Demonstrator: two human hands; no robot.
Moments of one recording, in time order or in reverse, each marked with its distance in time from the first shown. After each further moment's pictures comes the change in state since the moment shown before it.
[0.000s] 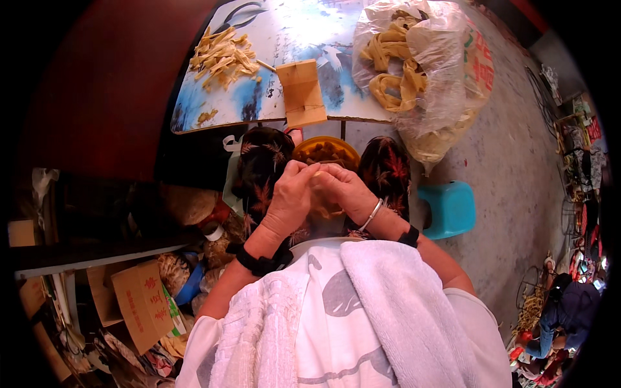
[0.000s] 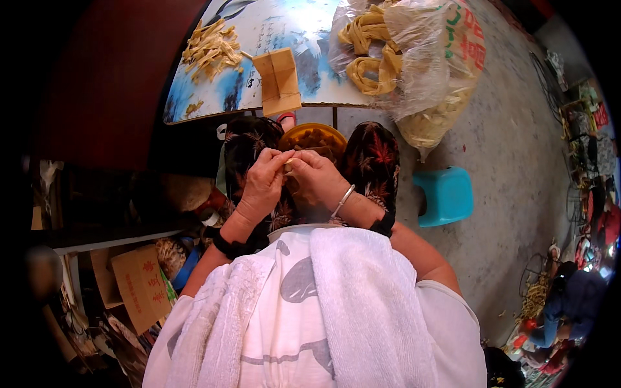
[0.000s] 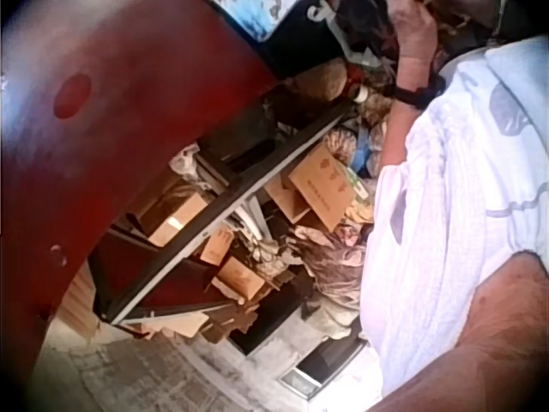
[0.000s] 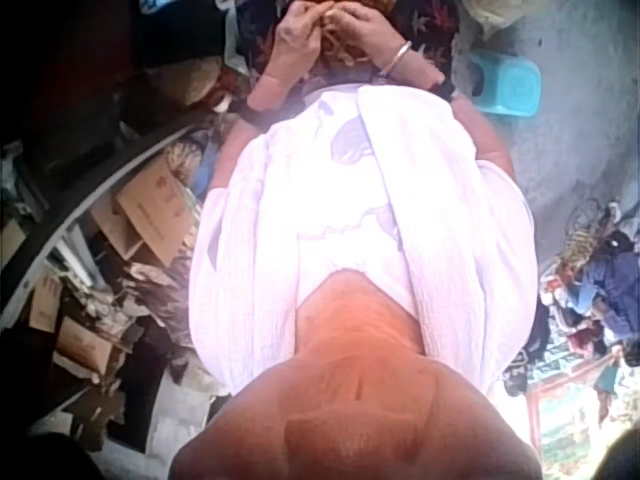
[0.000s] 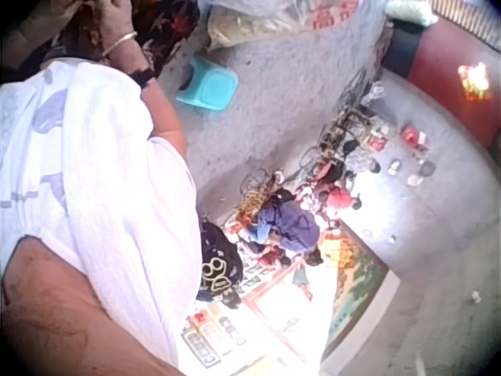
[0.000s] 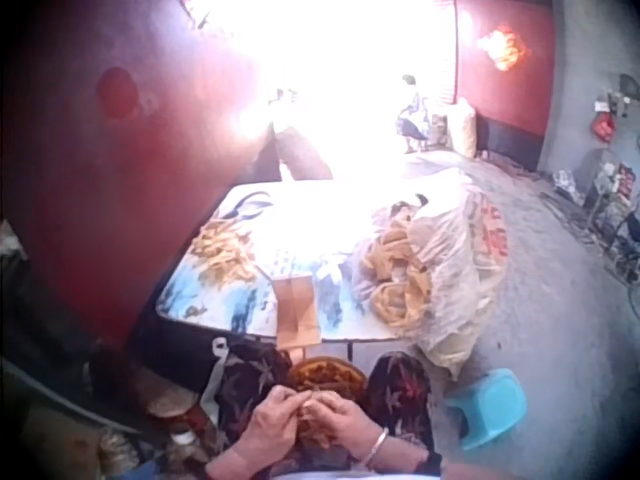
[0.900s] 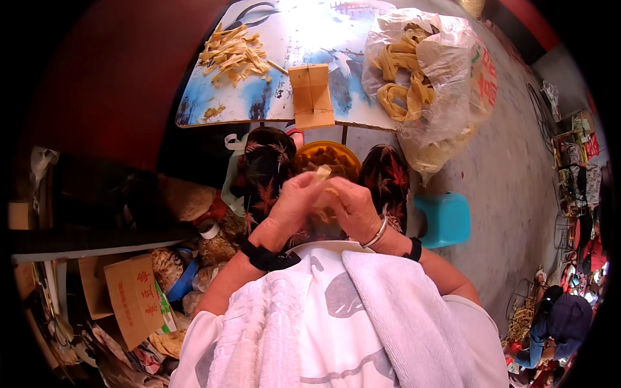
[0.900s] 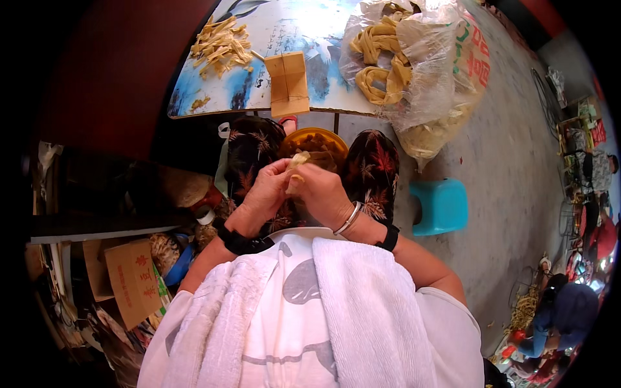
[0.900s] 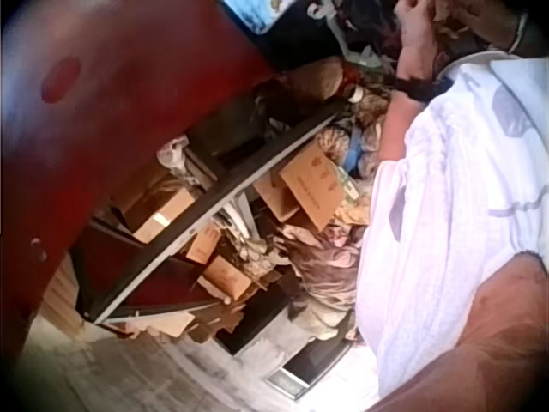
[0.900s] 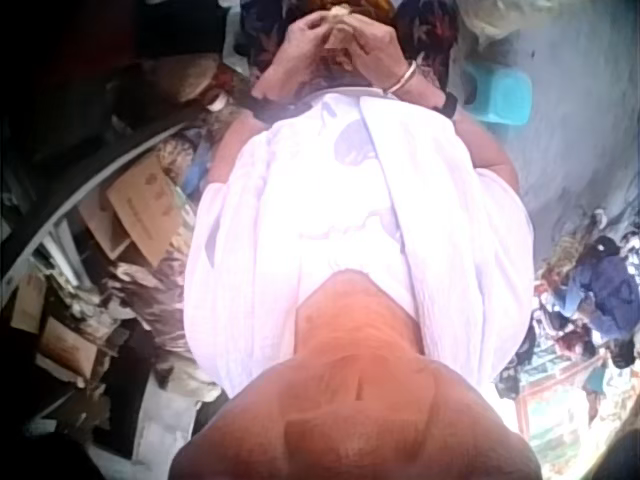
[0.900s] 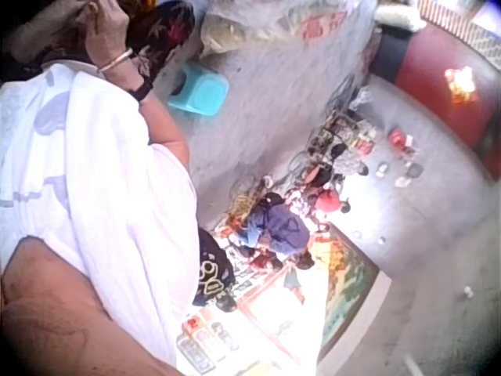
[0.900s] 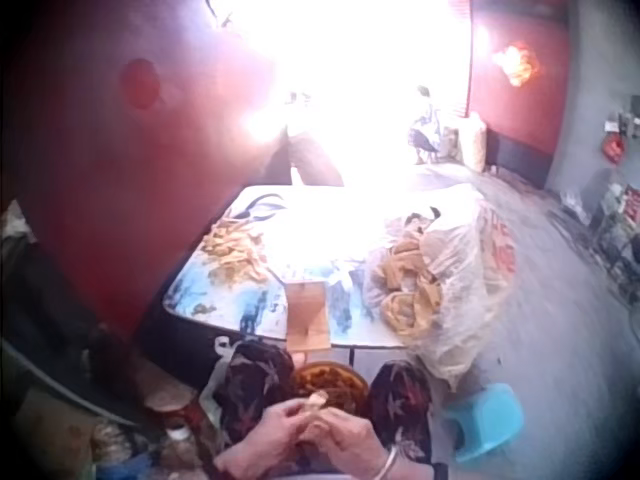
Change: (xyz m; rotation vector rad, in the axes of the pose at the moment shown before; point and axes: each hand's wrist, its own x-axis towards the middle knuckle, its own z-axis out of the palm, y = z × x) left_hand -0.007 -0.017 0.016 -1.075 -0.132 -0.742; right_hand -0.023 -0.017 0.021 -0.949 0.129 -0.809
